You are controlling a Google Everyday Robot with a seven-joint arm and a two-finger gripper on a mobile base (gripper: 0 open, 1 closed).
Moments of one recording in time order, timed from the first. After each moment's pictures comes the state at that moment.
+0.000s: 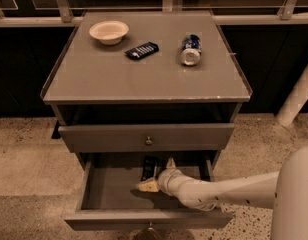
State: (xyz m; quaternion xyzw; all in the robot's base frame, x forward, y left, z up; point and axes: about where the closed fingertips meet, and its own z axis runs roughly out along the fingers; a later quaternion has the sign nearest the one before) arm 0.583 -0.024 0.418 -0.29 0.84 0.14 0.44
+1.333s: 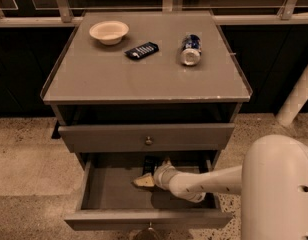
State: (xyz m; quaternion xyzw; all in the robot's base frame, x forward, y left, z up) arm 0.627 -0.013 0.366 -0.28 0.85 0.13 0.42
